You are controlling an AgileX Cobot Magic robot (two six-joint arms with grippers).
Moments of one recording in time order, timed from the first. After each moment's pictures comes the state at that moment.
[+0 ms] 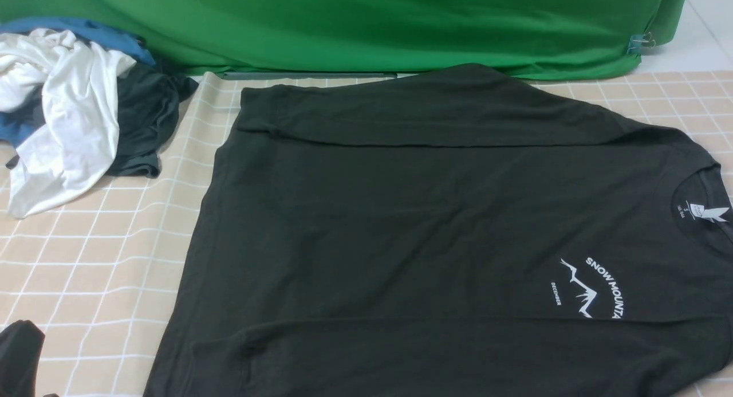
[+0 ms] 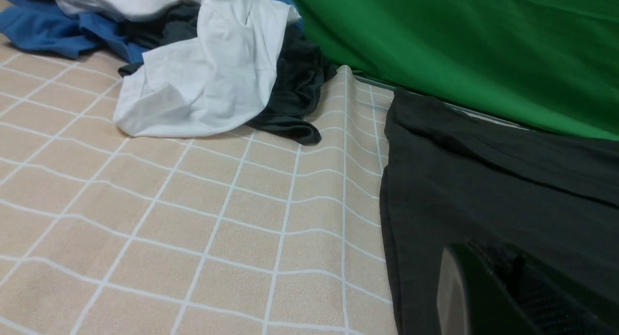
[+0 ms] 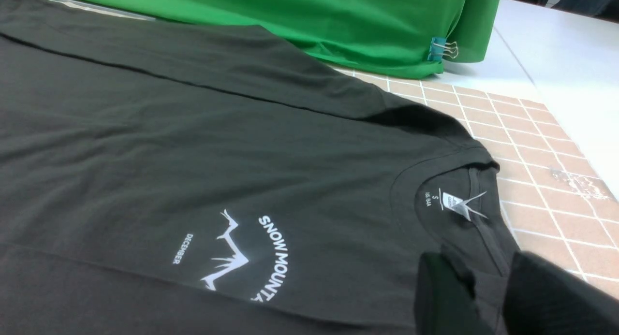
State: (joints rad) right arm 0.00 0.00 0.01 0.10 0.25 -0.25; left arm 0.07 0.00 0.01 0.04 0.22 -0.26
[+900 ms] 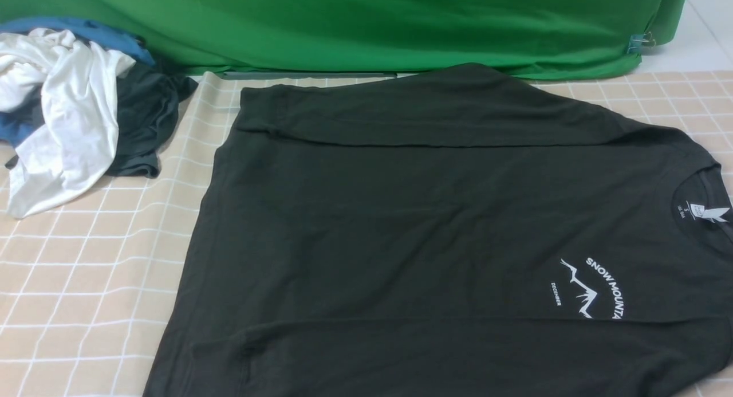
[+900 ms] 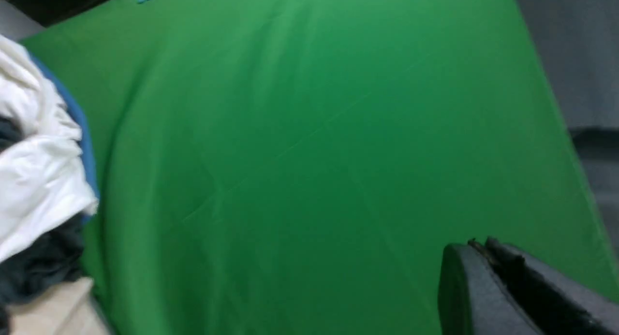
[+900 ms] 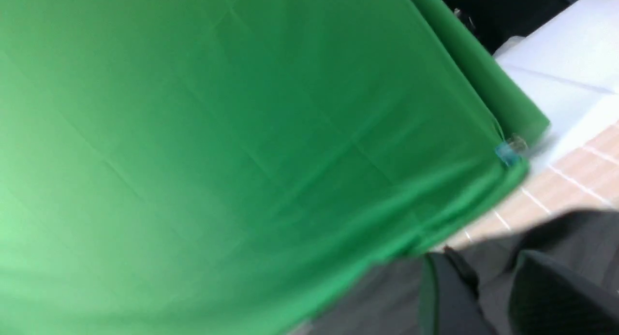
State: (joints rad) right arm 0.02 0.00 0.01 0.32 -0.18 0.40; left arm 0.07 0.00 0.01 -0.41 -0.41 -0.68
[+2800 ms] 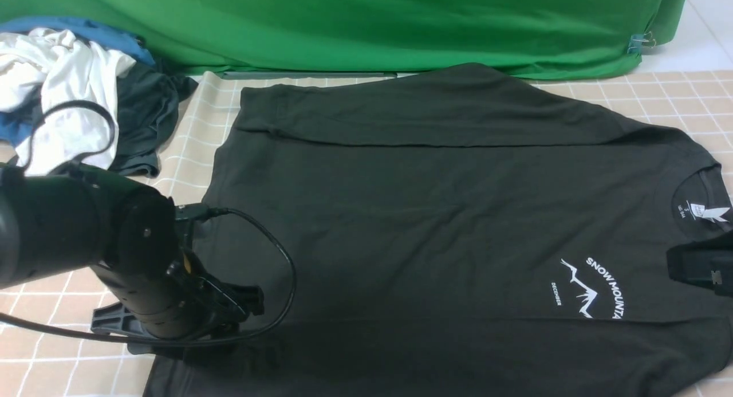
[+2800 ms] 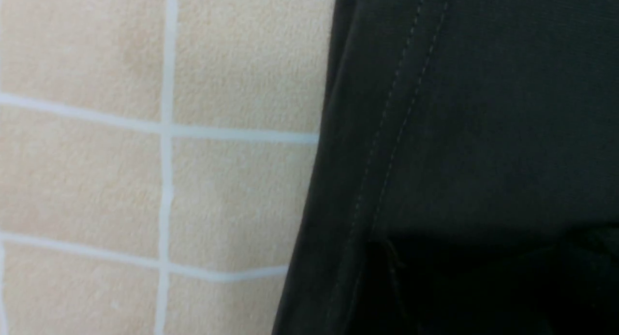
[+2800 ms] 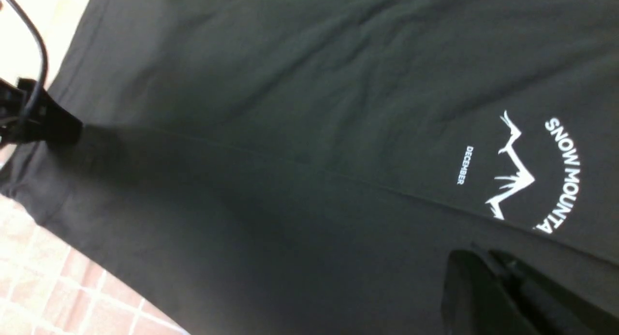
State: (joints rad) right arm 0.13 0.88 -0.75 0.45 0.85 -0.22; left arm -0.32 1.57 -0.77 0.07 0.70 -0.50
